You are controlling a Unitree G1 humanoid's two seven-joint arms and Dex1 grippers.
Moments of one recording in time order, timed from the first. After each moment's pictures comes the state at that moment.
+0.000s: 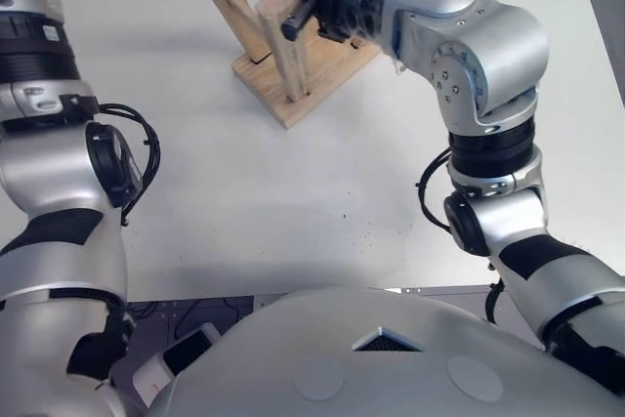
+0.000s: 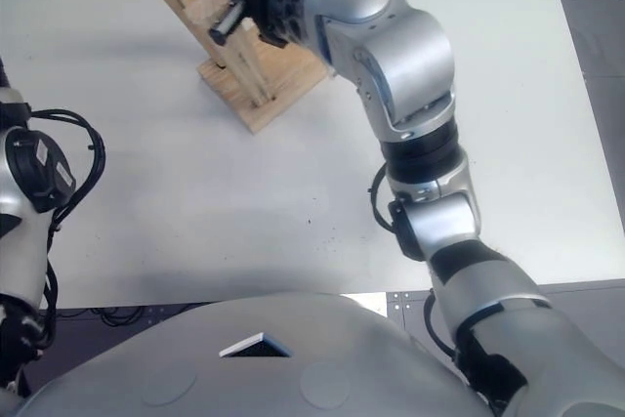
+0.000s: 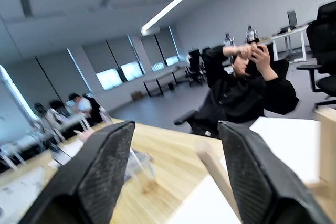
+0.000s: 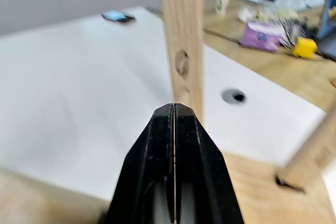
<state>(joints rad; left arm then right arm) -0.92 0.55 0.17 0.41 -0.27 0.16 -0.82 -0.76 -0.03 0.25 -0.15 0.24 0.99 0.48</state>
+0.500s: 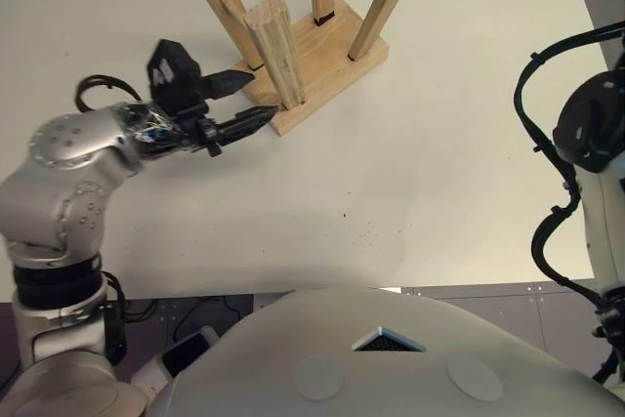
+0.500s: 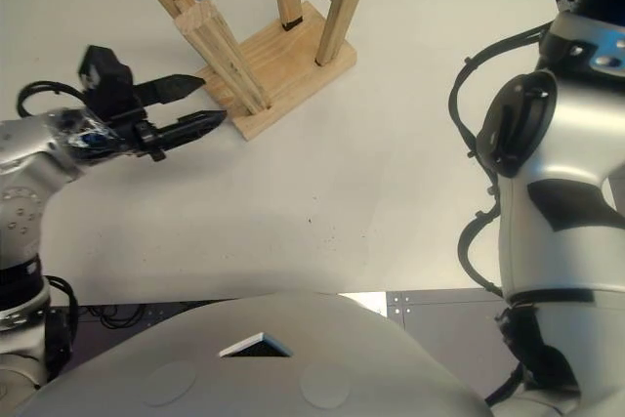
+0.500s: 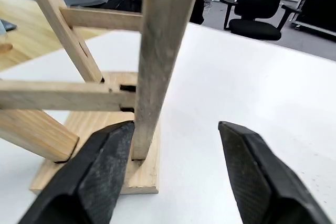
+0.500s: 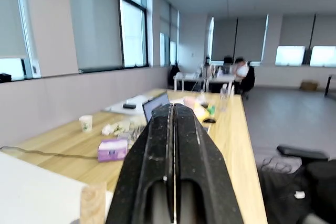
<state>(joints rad) -0.05 0.63 0.06 -0.49 -0.53 0.78 -0.71 -1.21 -0.41 -0.26 0.41 0.27 0.64 0.39</state>
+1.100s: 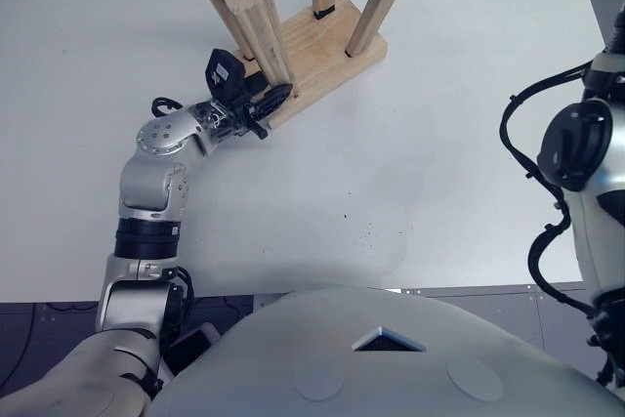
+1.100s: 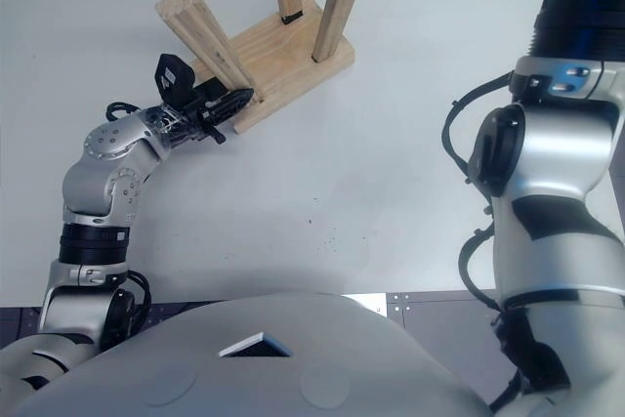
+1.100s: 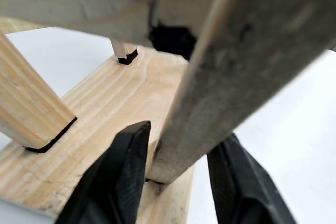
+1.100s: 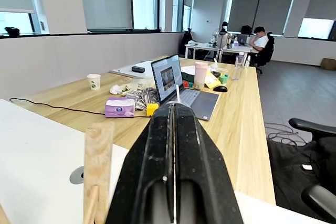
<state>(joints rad) -0.14 0.40 -0.06 0.00 -0.36 0.40 -0.68 -1.08 -0.41 -0.15 0.44 0.25 0.58 0.46</state>
